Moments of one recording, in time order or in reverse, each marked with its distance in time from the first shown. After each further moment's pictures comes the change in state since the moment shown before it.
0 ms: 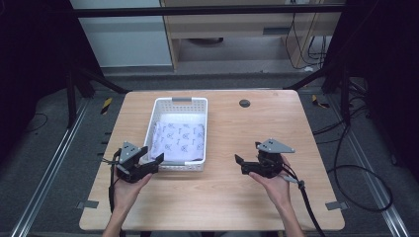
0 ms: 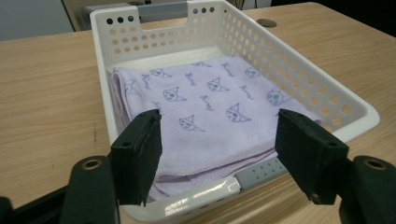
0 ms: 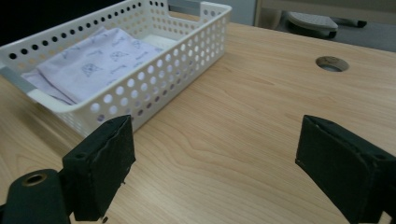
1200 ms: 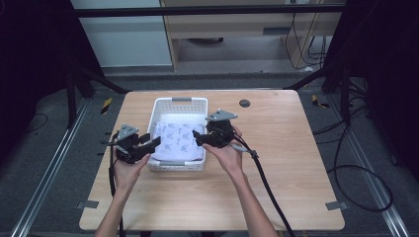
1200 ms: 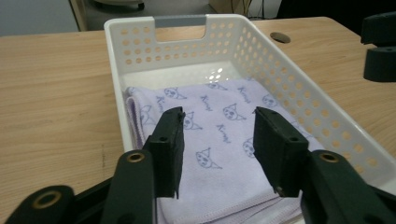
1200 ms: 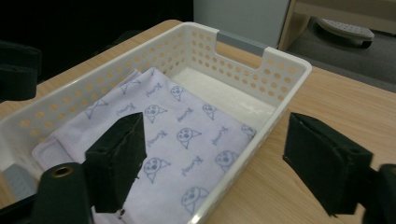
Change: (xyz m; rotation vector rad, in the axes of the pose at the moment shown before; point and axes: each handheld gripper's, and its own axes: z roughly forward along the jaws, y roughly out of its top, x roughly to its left) left arm 0.020 0.039 0.021 0.024 -0.011 -0.078; right arm 0.068 0.088 0.105 0.054 0.056 -0.064
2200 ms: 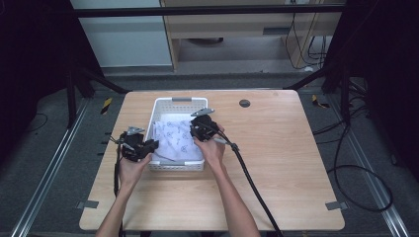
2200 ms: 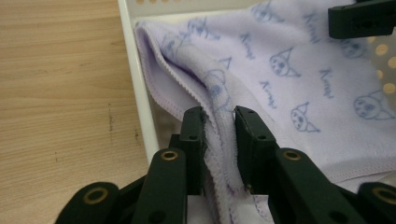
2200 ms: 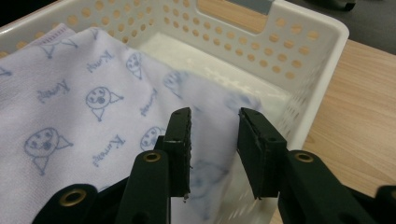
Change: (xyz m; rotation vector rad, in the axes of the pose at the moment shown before) left arm 0.022 -0.015 0.039 0.178 0.063 -0.043; right arm 0.004 -0.004 0.084 0.154 -0.113 -0.001
